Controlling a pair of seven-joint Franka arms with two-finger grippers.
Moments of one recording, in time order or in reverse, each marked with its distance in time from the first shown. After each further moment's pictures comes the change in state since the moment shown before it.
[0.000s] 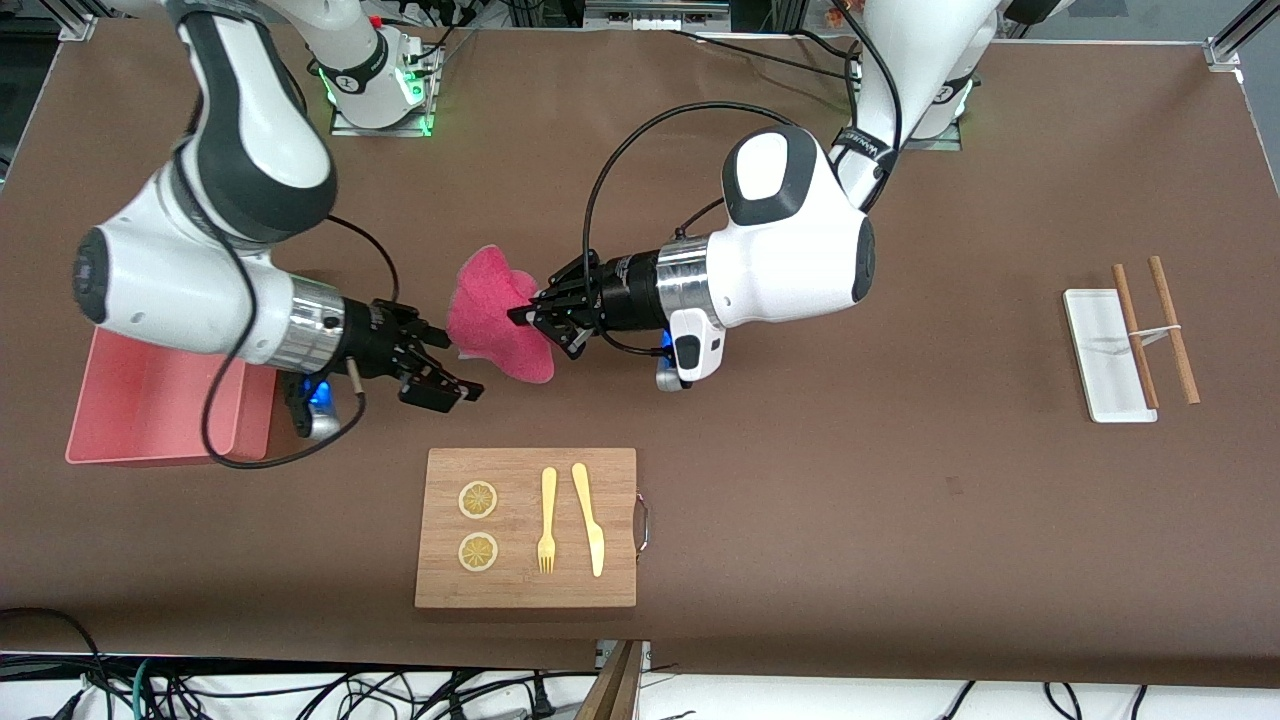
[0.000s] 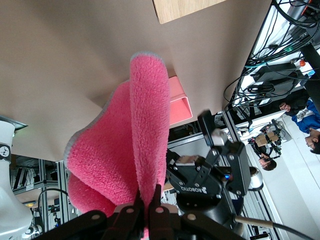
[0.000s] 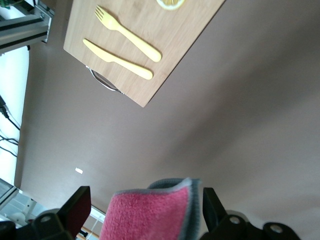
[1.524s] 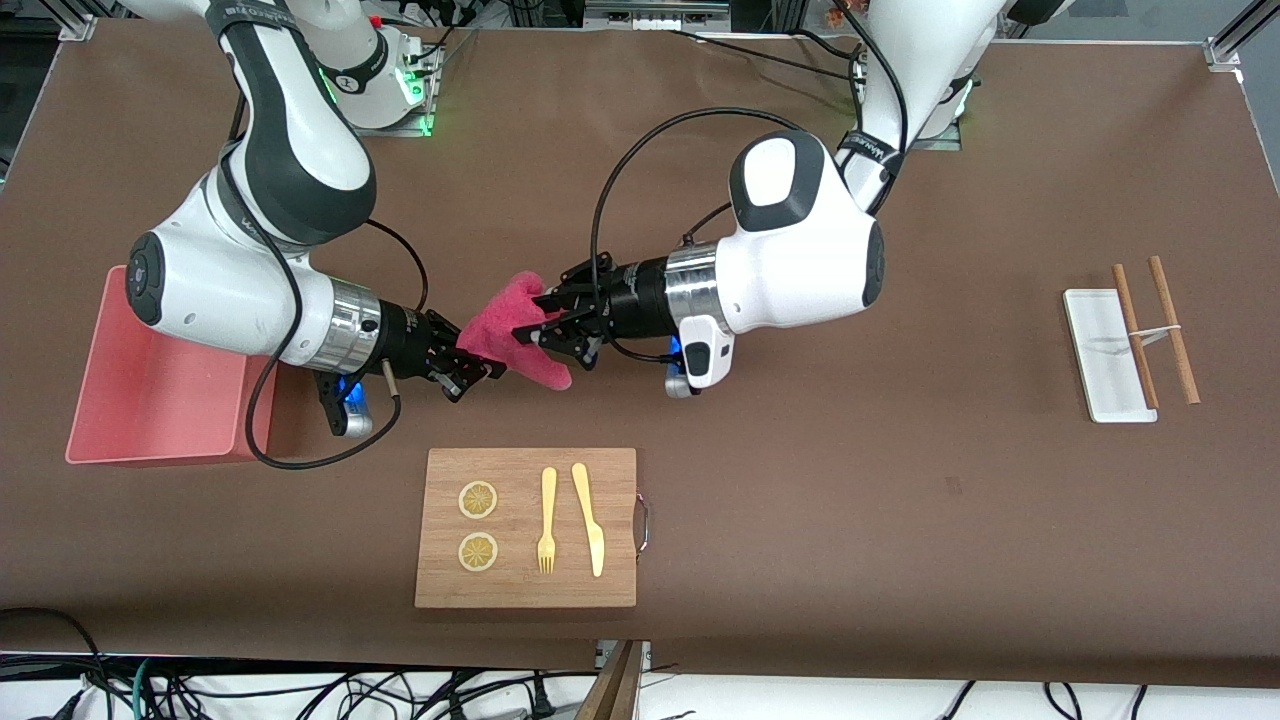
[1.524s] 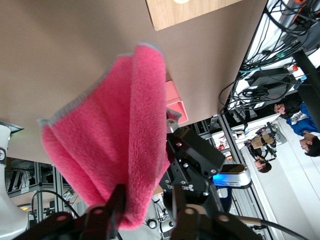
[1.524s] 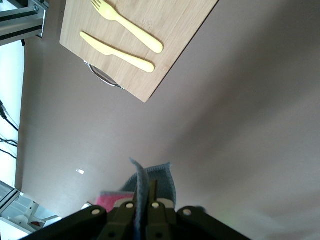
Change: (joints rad) left arm 0.015 0.000 0.012 0.001 0.000 0.000 0.001; right arm 0.023 0.011 -0.005 0.002 0.007 0.016 0.019
